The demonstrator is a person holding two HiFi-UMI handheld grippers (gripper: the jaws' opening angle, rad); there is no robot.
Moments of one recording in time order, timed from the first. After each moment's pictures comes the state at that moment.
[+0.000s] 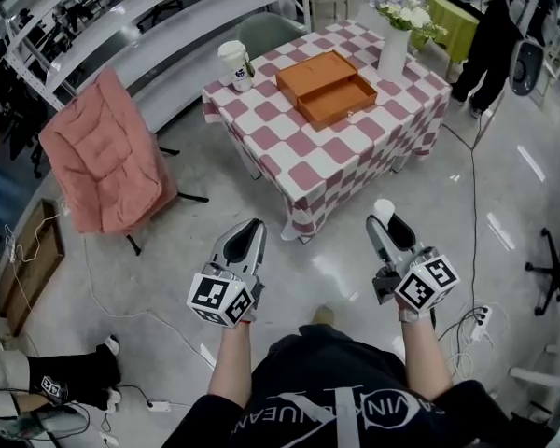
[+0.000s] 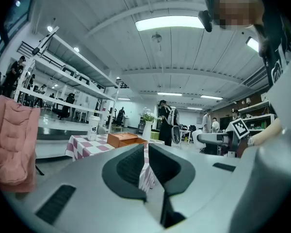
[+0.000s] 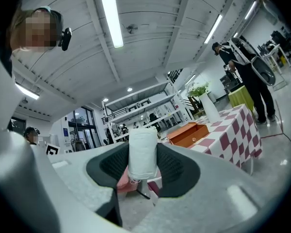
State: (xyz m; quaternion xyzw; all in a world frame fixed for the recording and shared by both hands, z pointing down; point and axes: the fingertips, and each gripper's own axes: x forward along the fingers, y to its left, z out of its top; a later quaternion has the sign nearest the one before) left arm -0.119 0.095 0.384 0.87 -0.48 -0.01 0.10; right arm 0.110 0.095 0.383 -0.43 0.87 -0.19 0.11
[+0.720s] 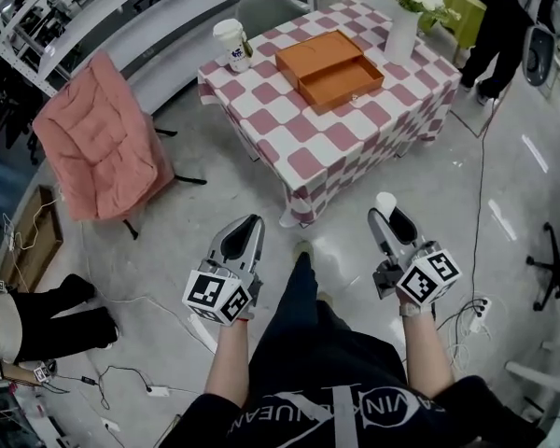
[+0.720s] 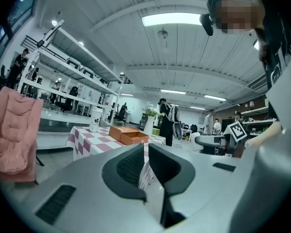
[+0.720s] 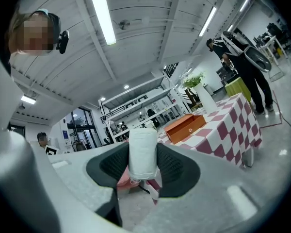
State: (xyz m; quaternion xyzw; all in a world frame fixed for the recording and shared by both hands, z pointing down) left arm -0.119 0.088 0.408 0.86 -0.48 0.00 0.13; right arm 0.113 0.077 0.412 -0.43 0.87 -0.23 0.10
